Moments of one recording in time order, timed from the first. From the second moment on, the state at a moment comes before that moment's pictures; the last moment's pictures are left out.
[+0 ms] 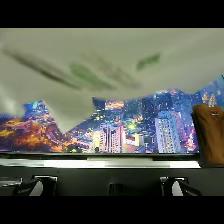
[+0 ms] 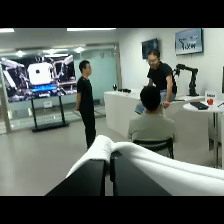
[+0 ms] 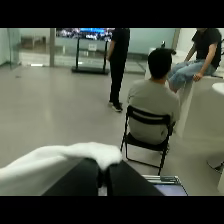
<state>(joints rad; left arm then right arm) 0.25 -0.71 1.94 0.78 -0.95 -1.21 -0.46 -0.77 2.06 -1.14 1.14 1.36</state>
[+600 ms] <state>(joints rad) 0.18 -0.95 1.74 0.90 -1.25 -1.36 -0.46 -1.03 1.82 -1.11 1.55 1.45</state>
